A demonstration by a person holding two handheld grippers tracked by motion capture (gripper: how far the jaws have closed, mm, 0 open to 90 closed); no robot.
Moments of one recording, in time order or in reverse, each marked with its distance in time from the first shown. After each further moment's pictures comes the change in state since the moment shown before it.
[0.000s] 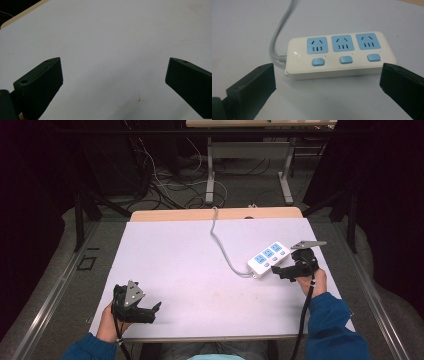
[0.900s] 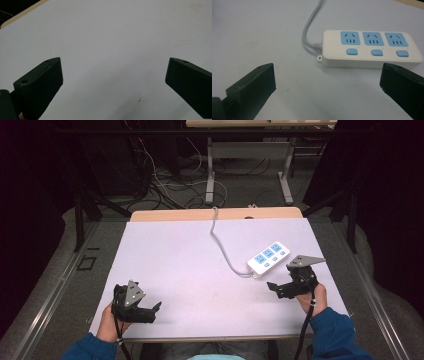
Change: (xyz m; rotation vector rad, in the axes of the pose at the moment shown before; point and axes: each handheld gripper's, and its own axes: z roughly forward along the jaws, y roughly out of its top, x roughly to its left) left arm -0.001 0.000 0.001 -0.003 0.003 -0.009; right arm 0.045 -0.020 -0.025 -0.023 0.050 -0.099
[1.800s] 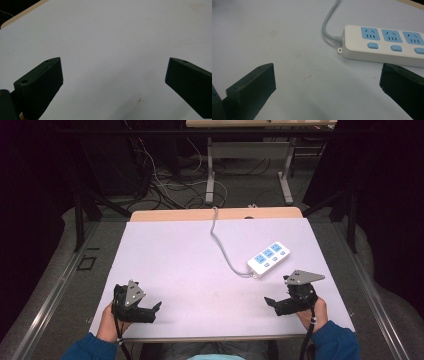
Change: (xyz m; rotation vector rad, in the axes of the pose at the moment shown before) left arm 0.000 0.000 0.000 0.001 0.000 0.001; right arm 0.036 -0.019 -0.016 -0.019 0.018 -0.085
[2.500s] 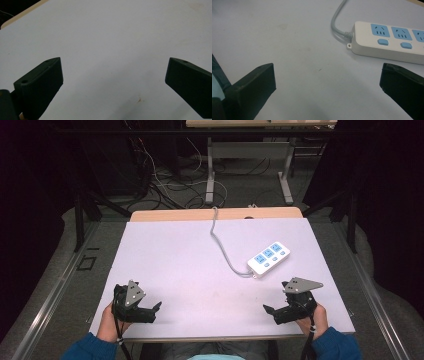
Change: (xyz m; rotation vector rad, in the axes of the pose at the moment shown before) left arm 0.000 0.000 0.000 0.004 -0.005 0.006; right arm 0.017 -0.007 -0.006 0.018 0.015 -0.037
